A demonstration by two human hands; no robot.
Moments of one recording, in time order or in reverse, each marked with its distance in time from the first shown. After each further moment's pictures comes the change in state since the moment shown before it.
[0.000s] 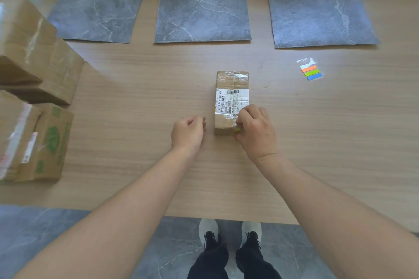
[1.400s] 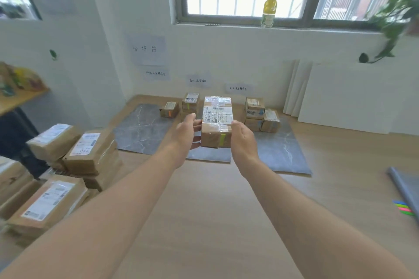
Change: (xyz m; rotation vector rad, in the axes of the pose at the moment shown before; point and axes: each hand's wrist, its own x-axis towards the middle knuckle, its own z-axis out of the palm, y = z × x) left_hand -0.188 0.285 -0.027 -0.106 -0.234 0.447; right_hand 0.137 -0.149 -0.301 0.876 0.102 0.345
